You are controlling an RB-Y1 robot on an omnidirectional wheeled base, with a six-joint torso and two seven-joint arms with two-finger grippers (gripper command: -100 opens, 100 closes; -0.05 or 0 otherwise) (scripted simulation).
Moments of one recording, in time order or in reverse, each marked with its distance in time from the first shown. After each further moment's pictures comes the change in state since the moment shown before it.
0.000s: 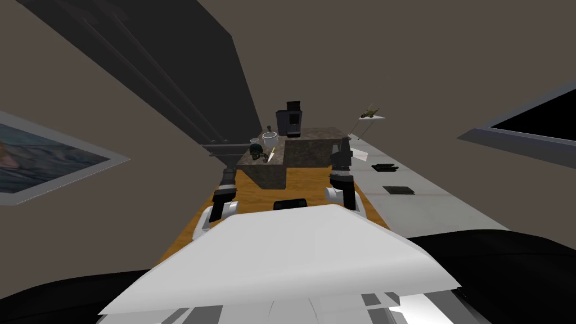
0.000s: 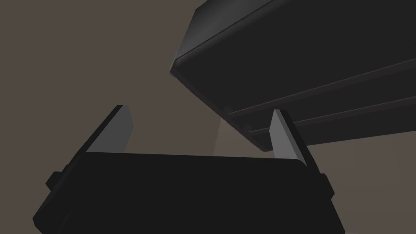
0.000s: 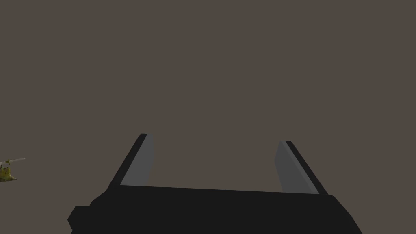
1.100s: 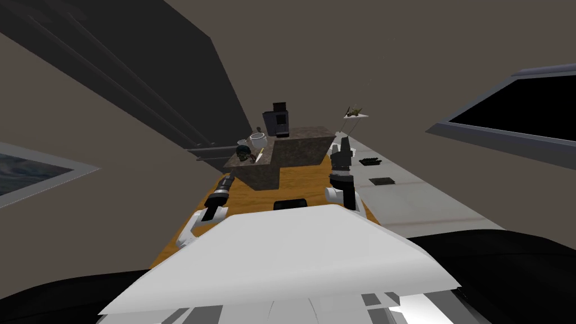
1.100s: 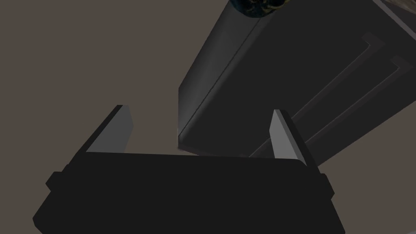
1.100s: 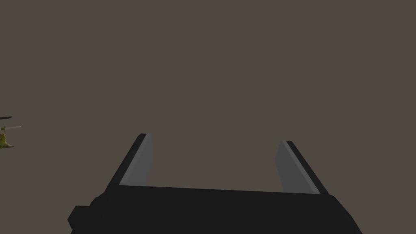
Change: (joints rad) left arm 0.001 0.191 0.068 0.244 -0.098 0.115 -0.124; right arm 0.000 0.000 0.000 0.000 0.000 0.000 0.000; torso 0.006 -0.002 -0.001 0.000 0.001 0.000
